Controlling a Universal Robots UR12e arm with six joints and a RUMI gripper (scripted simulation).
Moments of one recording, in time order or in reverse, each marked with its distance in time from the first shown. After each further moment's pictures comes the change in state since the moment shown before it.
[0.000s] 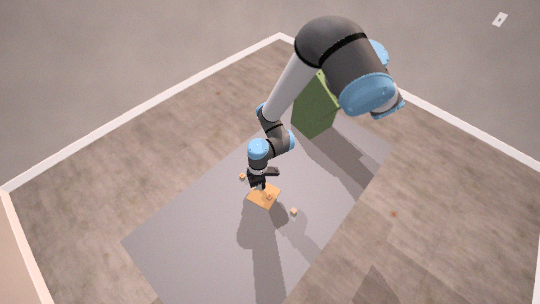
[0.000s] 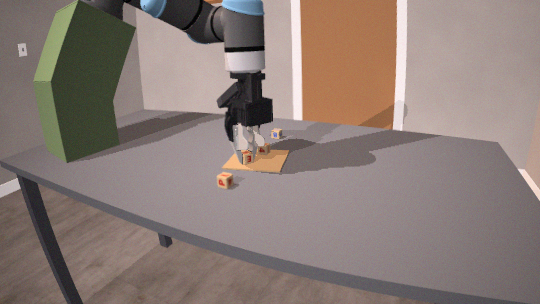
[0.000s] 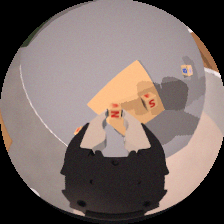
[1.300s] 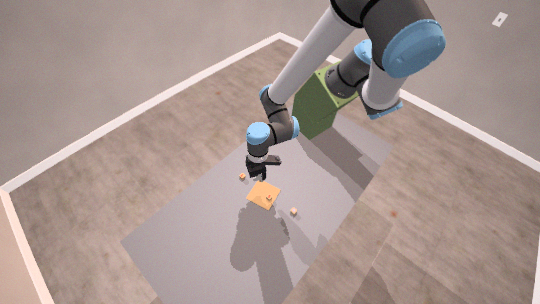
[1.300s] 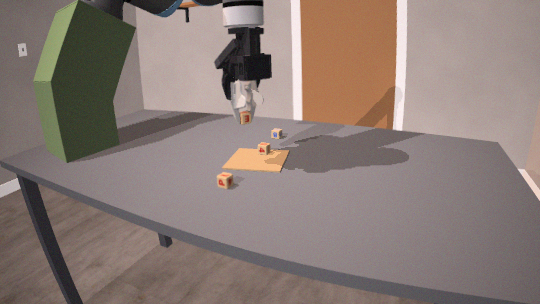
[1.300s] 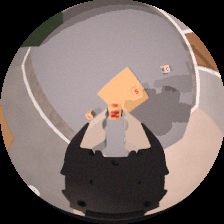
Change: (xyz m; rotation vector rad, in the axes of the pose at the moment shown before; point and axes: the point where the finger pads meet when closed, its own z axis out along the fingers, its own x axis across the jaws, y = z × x) arm 0.000 0.000 -0.100 0.000 0.000 0.000
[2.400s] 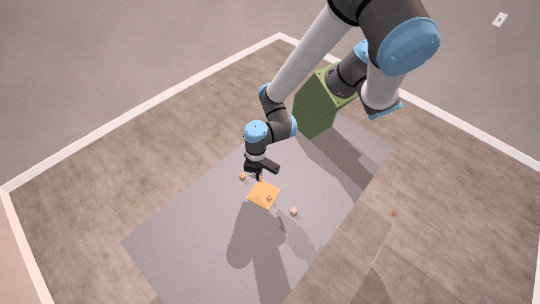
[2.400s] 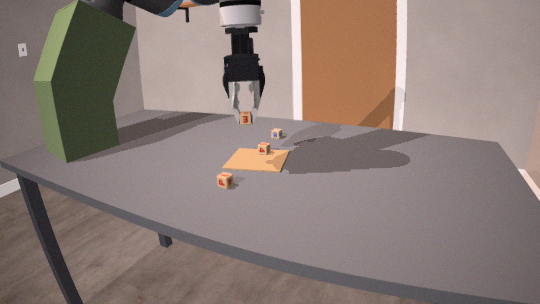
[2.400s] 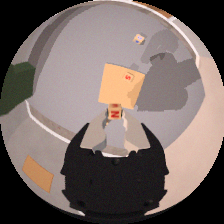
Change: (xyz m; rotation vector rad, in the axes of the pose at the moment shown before) arm 0.000 0.008 -0.001 0.004 0.003 0.611
